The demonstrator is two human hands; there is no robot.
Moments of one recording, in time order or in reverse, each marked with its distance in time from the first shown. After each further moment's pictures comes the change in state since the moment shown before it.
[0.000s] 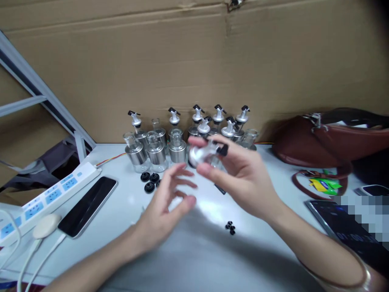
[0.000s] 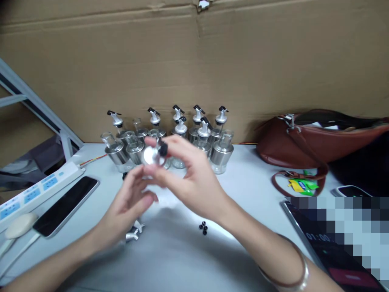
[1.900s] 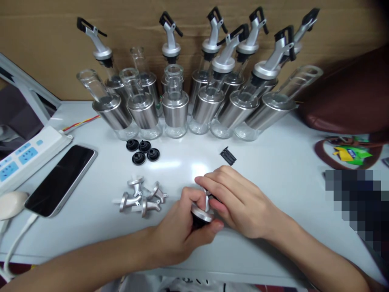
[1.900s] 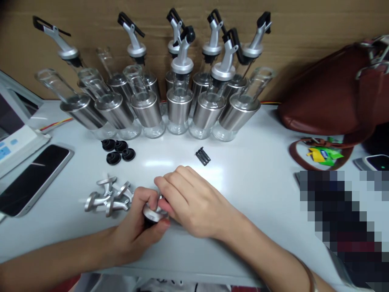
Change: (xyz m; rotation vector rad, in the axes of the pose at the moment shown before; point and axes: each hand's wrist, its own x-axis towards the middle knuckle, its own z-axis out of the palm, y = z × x) left_hand -0.039 -0.050 0.037 -0.192 -0.197 0.006; right_hand -0.082 0.044 0.012 -0.483 -0.384 -0.256
